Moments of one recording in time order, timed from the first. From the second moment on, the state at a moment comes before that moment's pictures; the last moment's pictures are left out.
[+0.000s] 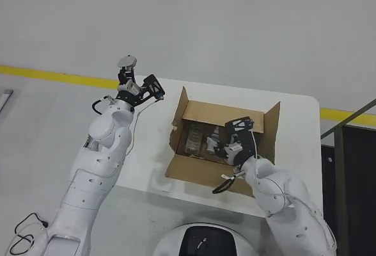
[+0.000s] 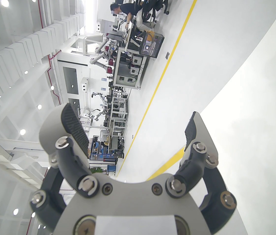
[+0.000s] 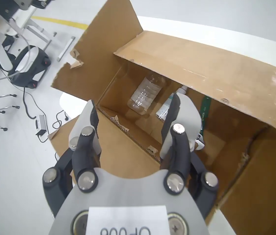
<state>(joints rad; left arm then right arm) 0.76 -1.29 -1.23 -1.30 2.45 -0.08 -0.06 -1.23 -1.34 1.20 -1.89 -1.04 0.10 0.75</state>
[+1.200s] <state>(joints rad) 0.79 -1.28 -1.23 -1.30 2.48 -0.24 0.04 -0.91 -1.41 1.07 -1.44 -1.15 0.31 0.48</state>
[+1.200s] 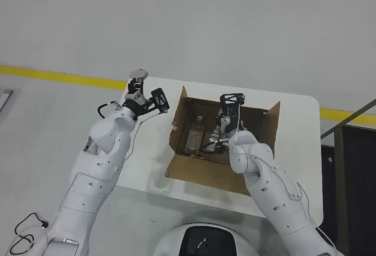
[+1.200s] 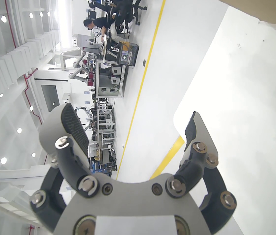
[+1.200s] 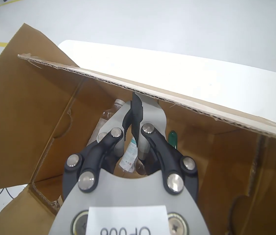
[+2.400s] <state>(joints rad) 0.81 -1.26 -1.22 -1.30 2.50 -0.28 0.18 -0.96 -1.42 1.17 -1.46 -1.20 0.41 0.39</state>
